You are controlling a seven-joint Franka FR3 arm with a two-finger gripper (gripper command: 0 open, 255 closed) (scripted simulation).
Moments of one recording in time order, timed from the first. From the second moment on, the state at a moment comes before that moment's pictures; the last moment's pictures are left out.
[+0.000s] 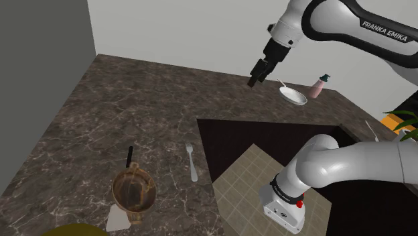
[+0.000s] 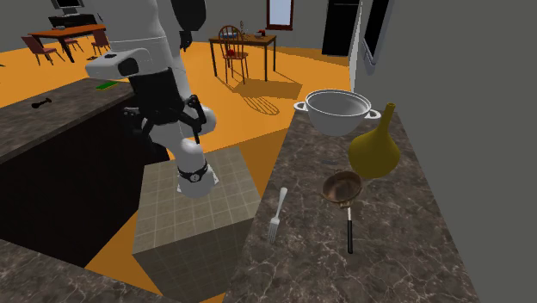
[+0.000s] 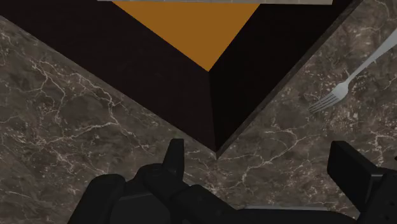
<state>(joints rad) -0.02 -0.79 0.01 -2.33 0.04 1.65 -0.03</state>
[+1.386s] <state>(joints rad) 0.00 -0.56 0.40 -2.56 0.31 1.99 0.60</state>
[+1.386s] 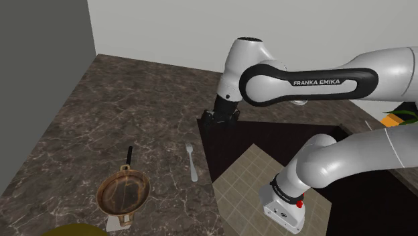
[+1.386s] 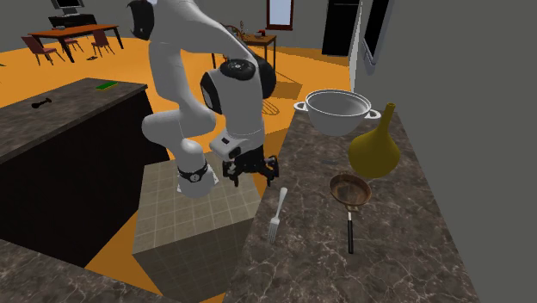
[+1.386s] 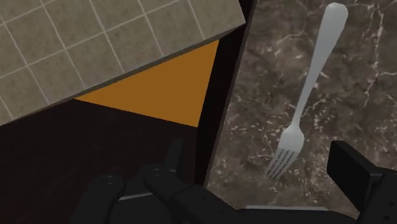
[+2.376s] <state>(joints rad) -0.02 -0.17 0.61 -2.54 0.32 2.32 0.92</state>
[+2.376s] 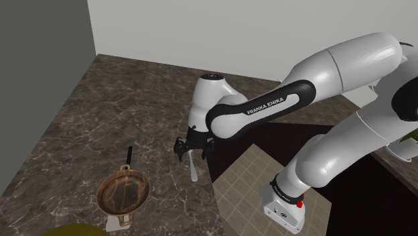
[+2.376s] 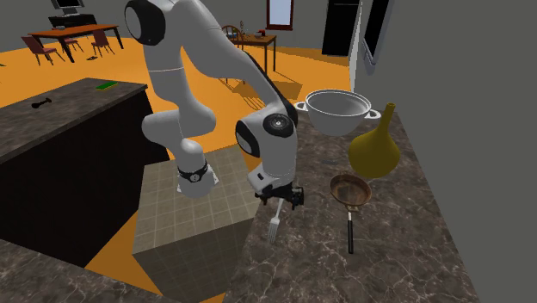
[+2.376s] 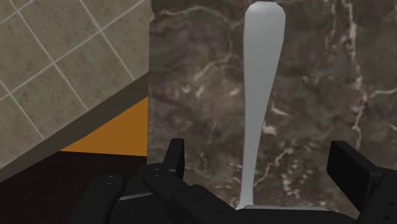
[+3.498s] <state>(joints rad) -0.02 -0.15 0.62 -2.54 0.32 2.35 0.92</state>
